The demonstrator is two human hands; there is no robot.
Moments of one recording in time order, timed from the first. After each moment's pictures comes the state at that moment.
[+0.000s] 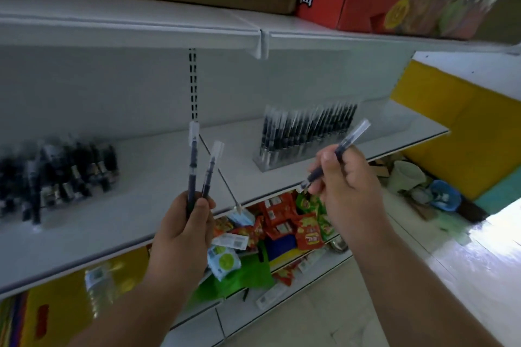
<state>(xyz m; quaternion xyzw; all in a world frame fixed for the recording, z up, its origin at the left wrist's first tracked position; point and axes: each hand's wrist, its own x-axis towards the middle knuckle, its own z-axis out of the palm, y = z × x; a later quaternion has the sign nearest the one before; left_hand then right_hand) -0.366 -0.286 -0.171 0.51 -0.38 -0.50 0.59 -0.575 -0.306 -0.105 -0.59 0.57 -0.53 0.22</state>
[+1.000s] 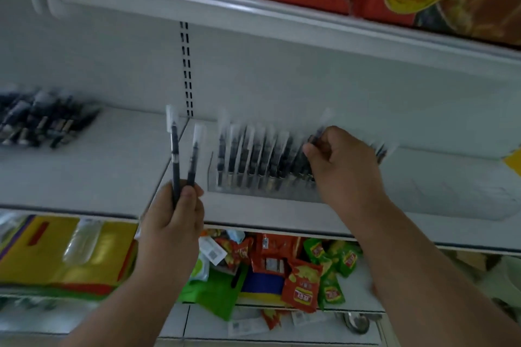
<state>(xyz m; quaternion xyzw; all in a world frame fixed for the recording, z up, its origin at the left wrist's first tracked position) -0.554 -0.380 -0.176 0.54 -0.22 -0.33 0.74 -0.724 -0.522 -0.103 -0.81 0.50 -0.28 0.11</state>
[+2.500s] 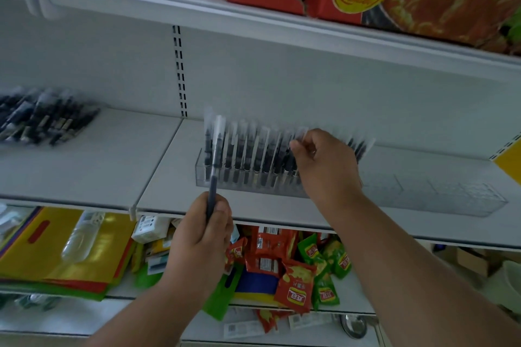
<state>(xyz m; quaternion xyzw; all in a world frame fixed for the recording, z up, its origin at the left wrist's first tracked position) -0.611 -0.373 -0.179 0.55 -0.33 -0.36 0.68 -0.737 -0.529 -0.117 -0.79 0.50 -0.32 0.14</state>
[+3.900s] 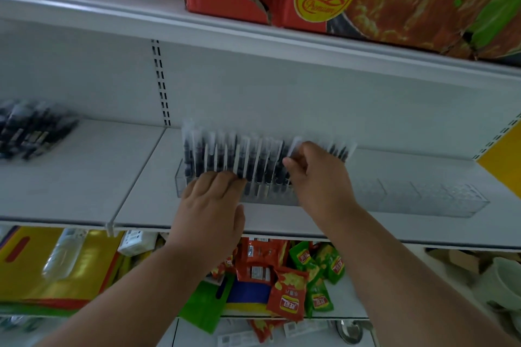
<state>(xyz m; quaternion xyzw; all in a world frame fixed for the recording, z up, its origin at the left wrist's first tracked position) -0.594 -0.434 -0.189 0.70 -0.66 0.11 0.24 -0.758 -0.541 -0.124 -0.82 0.49 -0.28 0.12</state>
